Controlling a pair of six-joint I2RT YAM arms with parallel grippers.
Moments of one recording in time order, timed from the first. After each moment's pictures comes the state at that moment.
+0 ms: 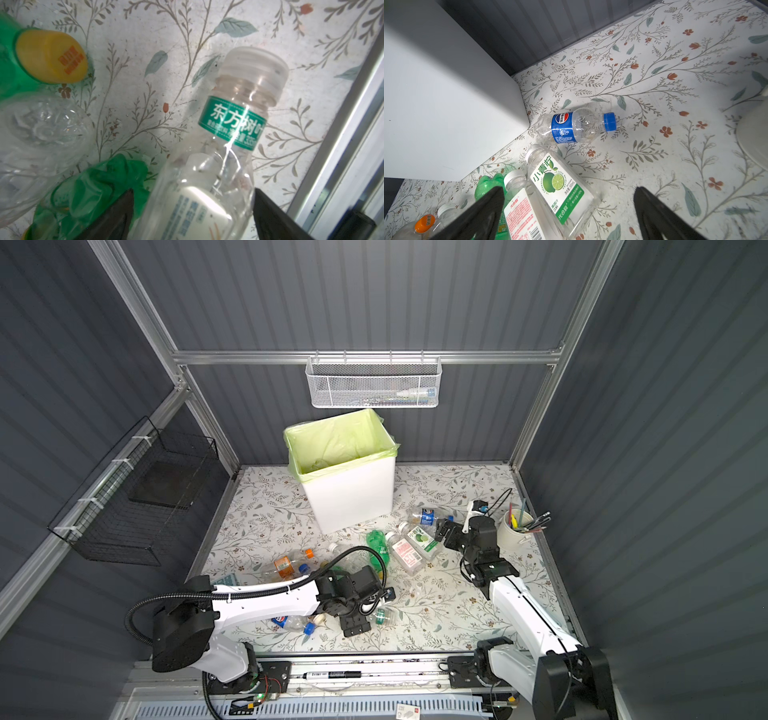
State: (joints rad) left arm -1.17 1.57 0.98 -0.72 -0.07 0.24; right arm 0.16 1.07 0.57 -0.01 -0.04 0.47
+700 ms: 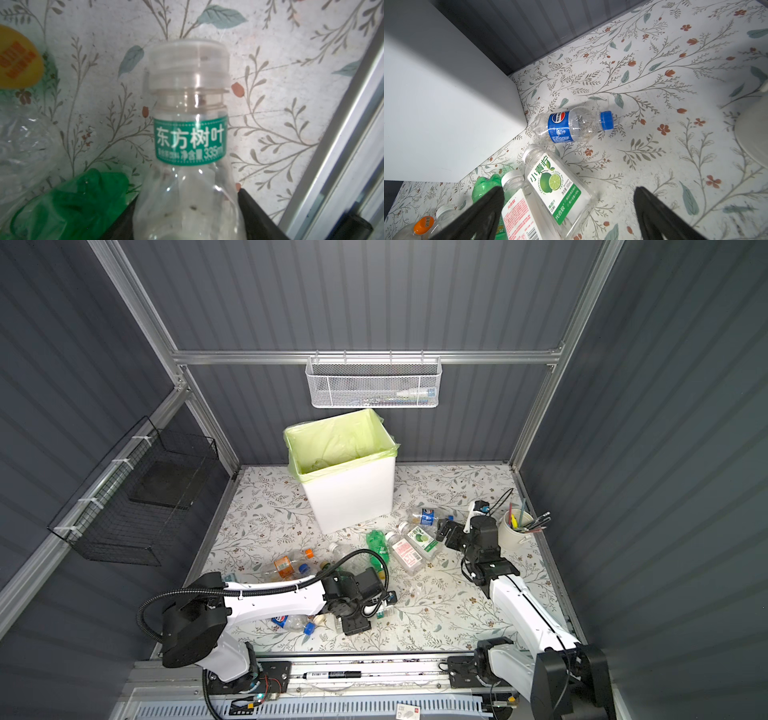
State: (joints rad) left arm -1.17 1.62 0.98 -0.70 -0.02 0.24; right arm 0.14 1.08 0.57 -0.01 -0.06 0.47
